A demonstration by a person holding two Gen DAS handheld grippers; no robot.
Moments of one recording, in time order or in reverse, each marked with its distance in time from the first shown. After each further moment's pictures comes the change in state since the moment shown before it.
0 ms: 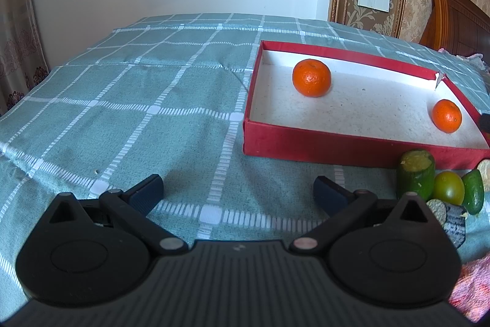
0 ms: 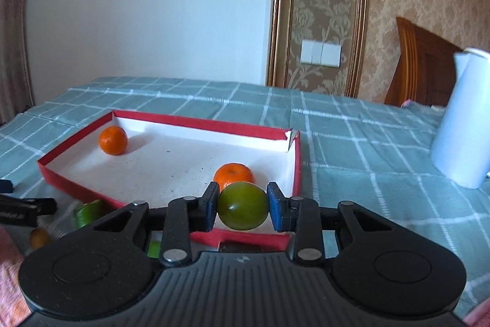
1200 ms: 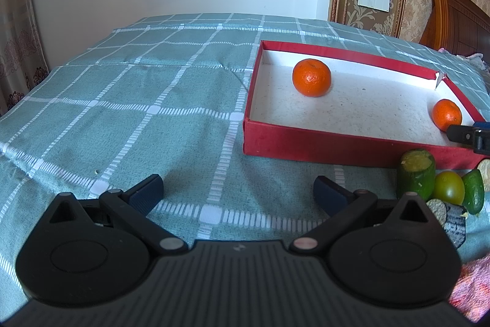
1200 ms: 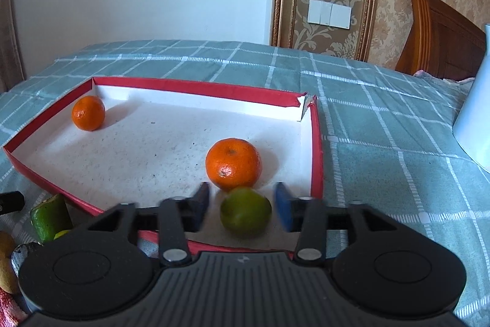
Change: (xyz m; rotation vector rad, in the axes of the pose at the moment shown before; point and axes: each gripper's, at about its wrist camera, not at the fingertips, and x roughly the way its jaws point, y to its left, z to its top) left arm 0.000 0.000 0.000 0.000 0.000 0.001; right arm 0.047 0.000 -0.002 0.003 0.106 0.007
